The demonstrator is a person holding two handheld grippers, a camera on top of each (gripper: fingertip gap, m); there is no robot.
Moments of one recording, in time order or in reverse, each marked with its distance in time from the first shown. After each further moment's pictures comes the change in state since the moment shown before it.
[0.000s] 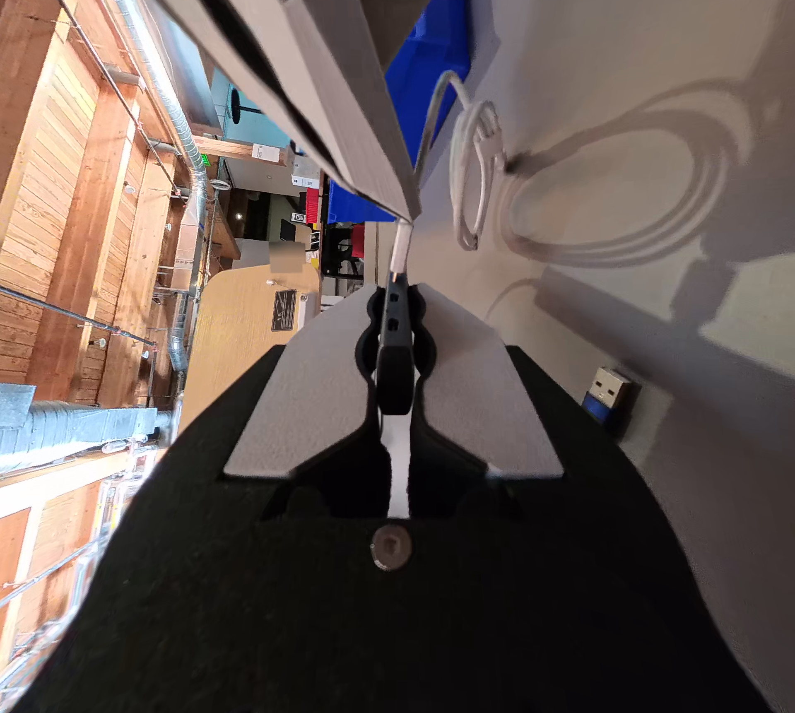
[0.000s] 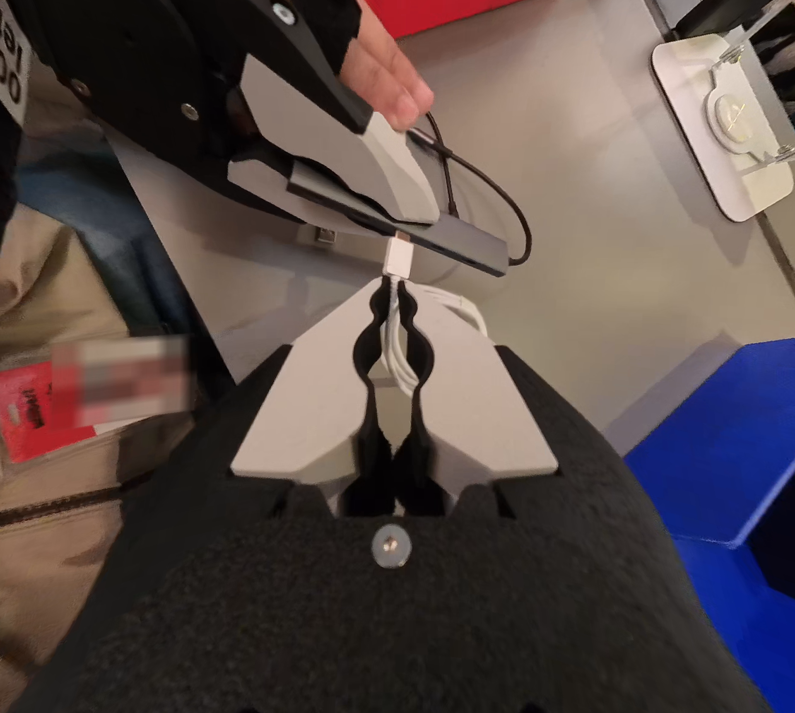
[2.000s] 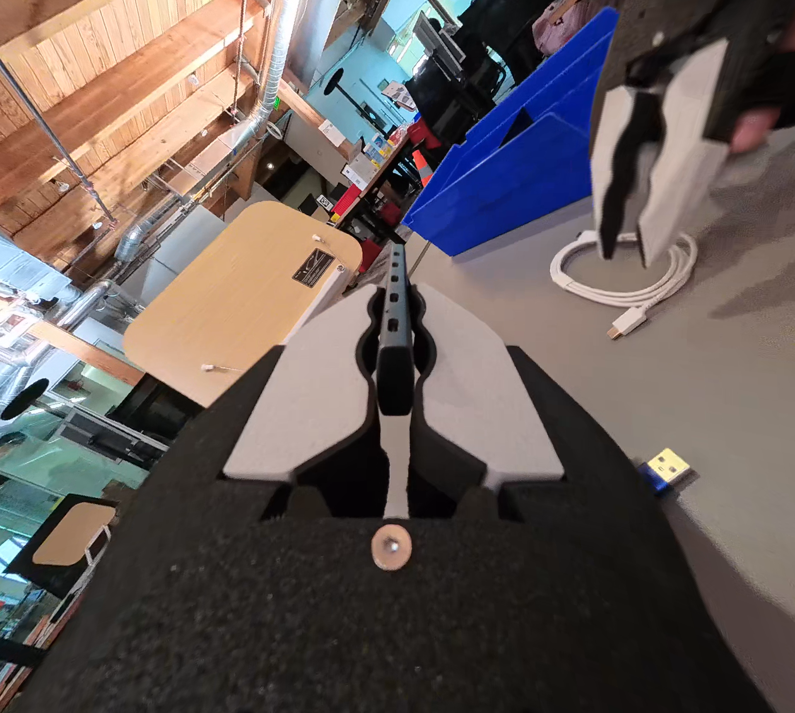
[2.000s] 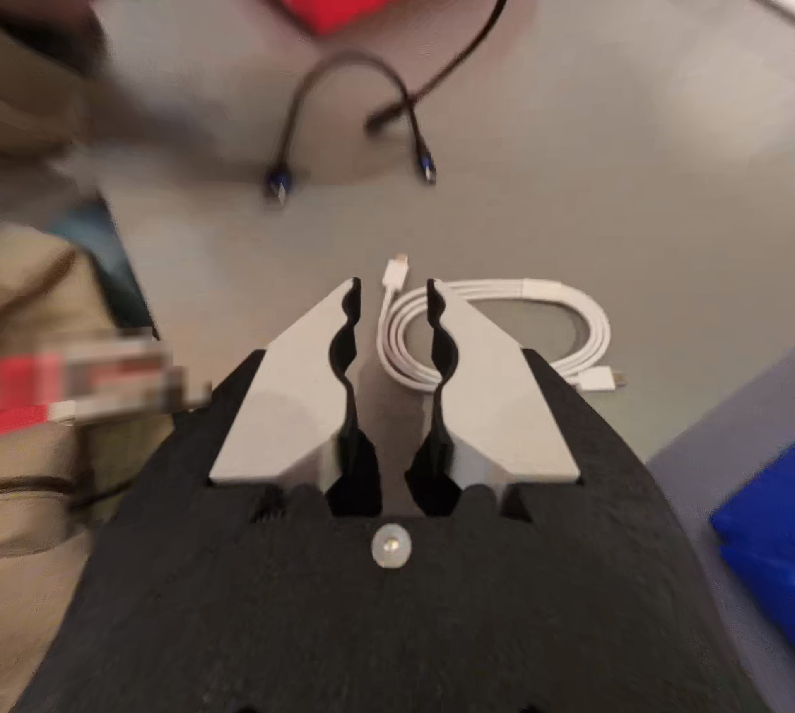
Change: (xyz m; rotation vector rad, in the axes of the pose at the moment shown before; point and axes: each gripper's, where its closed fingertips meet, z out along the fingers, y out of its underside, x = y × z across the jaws) left arm -0.069 0.025 -0.034 0.105 -0.211 -0.542; right arm 0.034 0.062 0.028 0.162 -0.178 0.277
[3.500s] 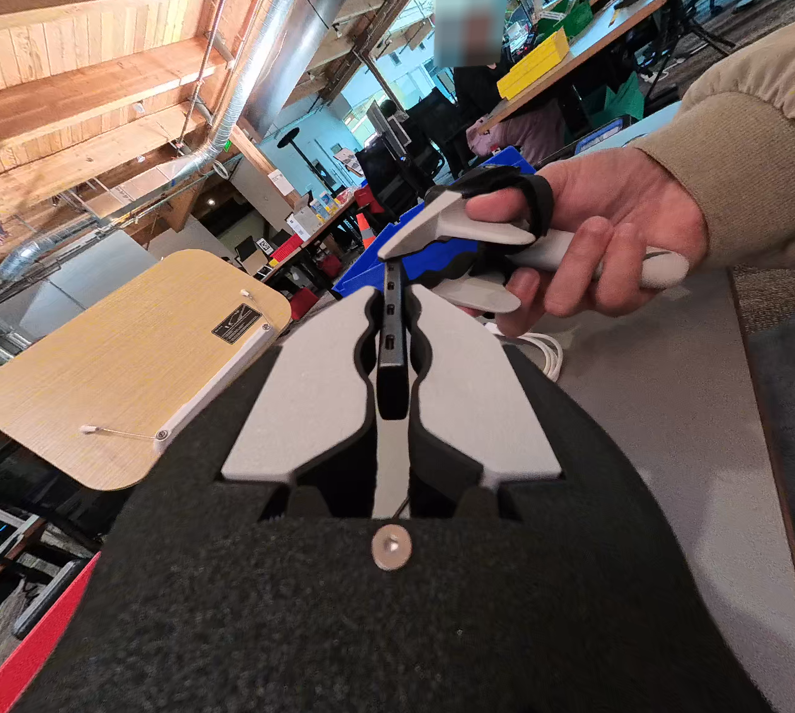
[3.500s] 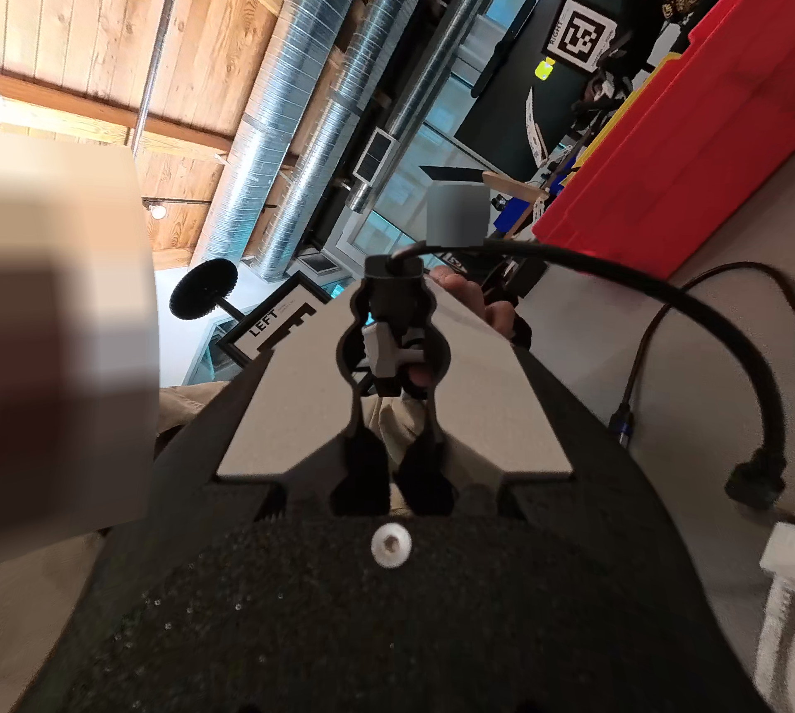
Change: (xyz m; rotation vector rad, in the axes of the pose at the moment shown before) left arm 0.038 -0.053 0.004 0.155 0.116 -0.176; right arm -0.037 -0.121 -0.045 0.707 -0.976 0.854
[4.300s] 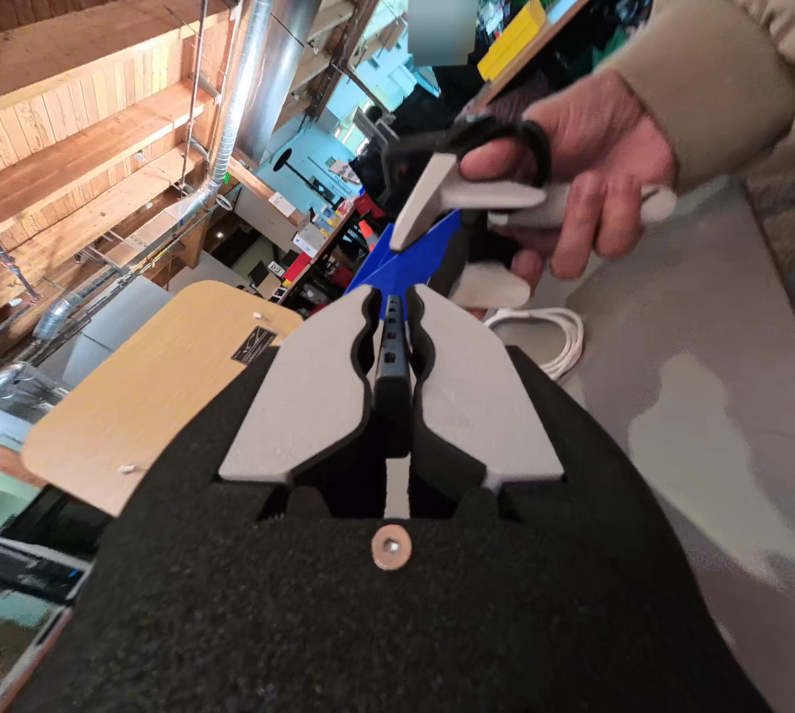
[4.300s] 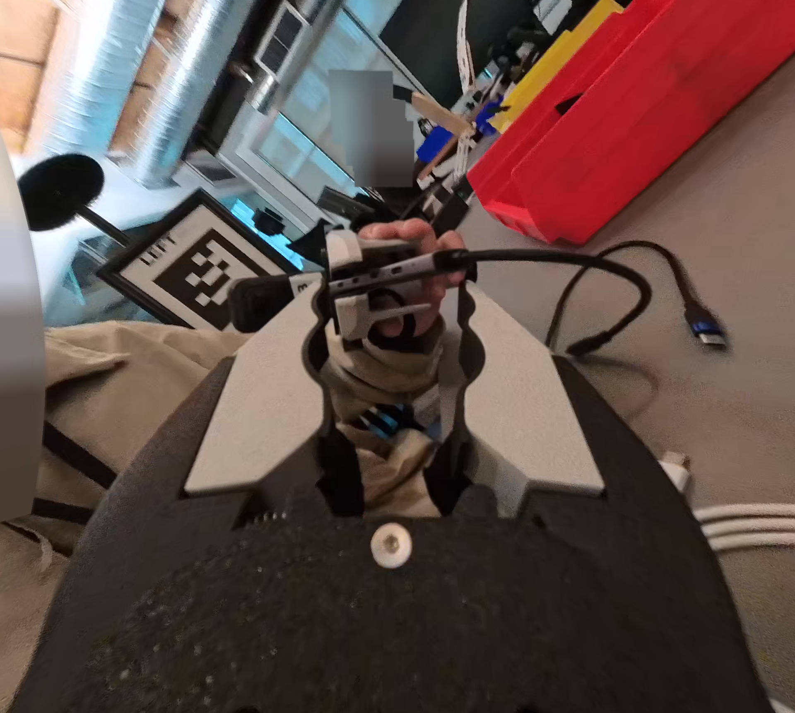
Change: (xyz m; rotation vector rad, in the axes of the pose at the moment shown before) left arm 0.001 0.008 0.006 0.007 0.040 0.156; right arm 0.013 0.015 -0.003 -0.212 0.199 -0.173
